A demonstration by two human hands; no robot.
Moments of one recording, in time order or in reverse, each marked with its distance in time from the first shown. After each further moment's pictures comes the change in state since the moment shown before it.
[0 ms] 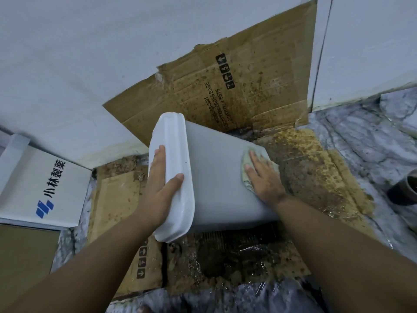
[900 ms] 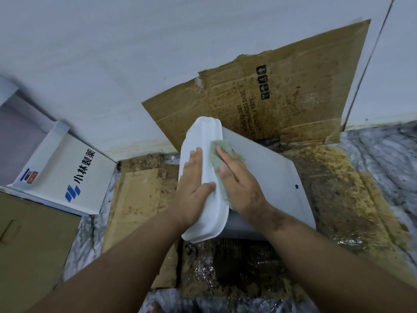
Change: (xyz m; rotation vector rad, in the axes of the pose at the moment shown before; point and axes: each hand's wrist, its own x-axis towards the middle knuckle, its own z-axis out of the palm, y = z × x) left_hand -0.001 -0.005 -0.006 0.063 -0.026 0.098; right_hand -0.066 -0.175 0.012 0.490 -0.126 -0.340
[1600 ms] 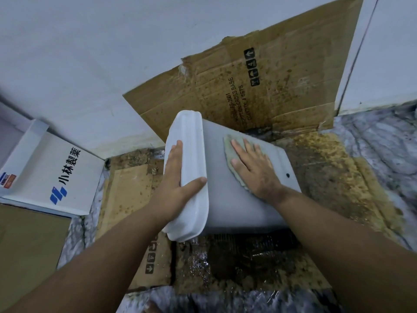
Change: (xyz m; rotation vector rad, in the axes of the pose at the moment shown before) left_hand 0.004 0.002 -0.007 -0.019 -0.022 -0.117; right_hand 0.044 0.111 -0.054 -0.612 -0.063 0.085
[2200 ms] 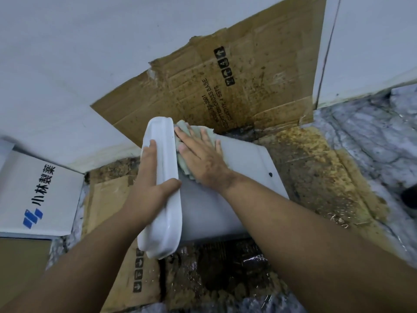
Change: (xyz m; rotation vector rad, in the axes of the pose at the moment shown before) left_hand 0.022 0.027 0.000 0.077 0.061 -0.079; right_hand 0.039 -0.083 -0.006 0.152 0.011 -0.109
